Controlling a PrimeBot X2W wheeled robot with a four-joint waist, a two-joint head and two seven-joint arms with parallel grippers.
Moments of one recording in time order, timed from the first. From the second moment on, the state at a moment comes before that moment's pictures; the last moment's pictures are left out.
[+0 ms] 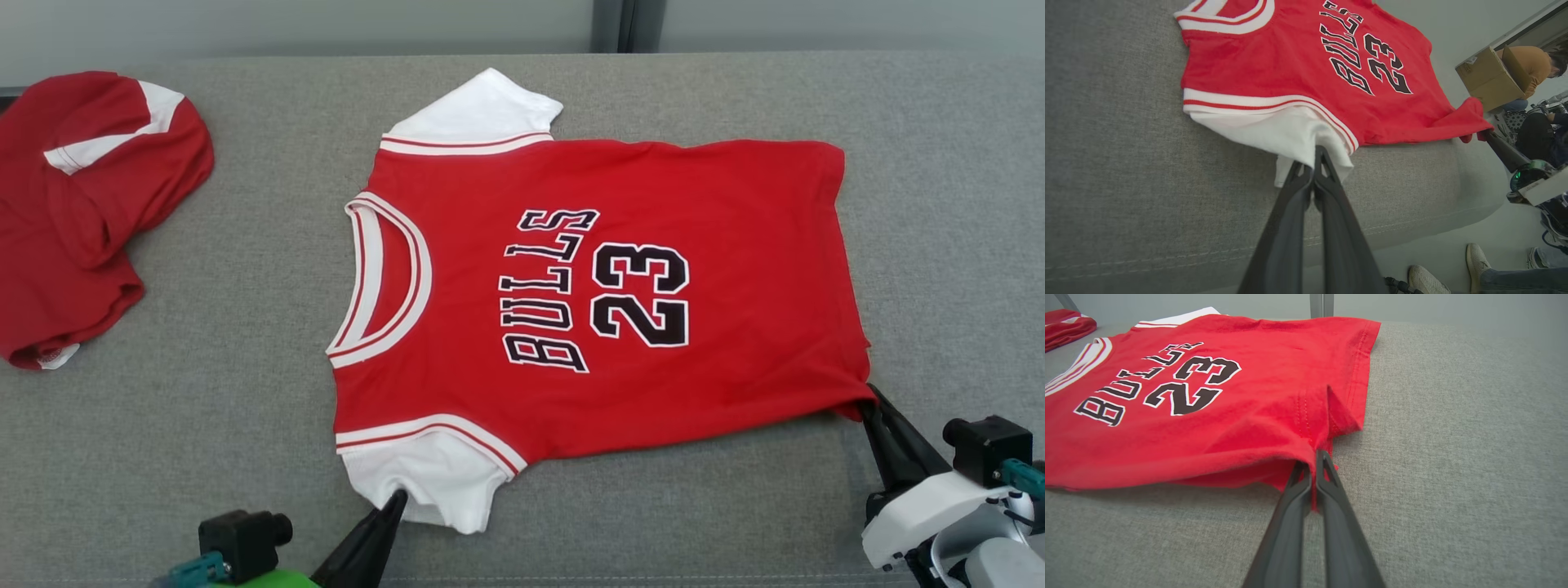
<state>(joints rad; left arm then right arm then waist) 0.19 0.23 -0.41 -0.11 -0.79 -0.02 0.05 0.05 -0.29 0.19 0.30 0.28 0.10 -0.25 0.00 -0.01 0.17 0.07</state>
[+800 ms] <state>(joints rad) 0.15 0.37 -0.23 -0.60 -0.94 0.09 0.33 0.09 -0.49 0.32 -0.06 0.51 0.12 -0.02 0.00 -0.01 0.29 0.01</state>
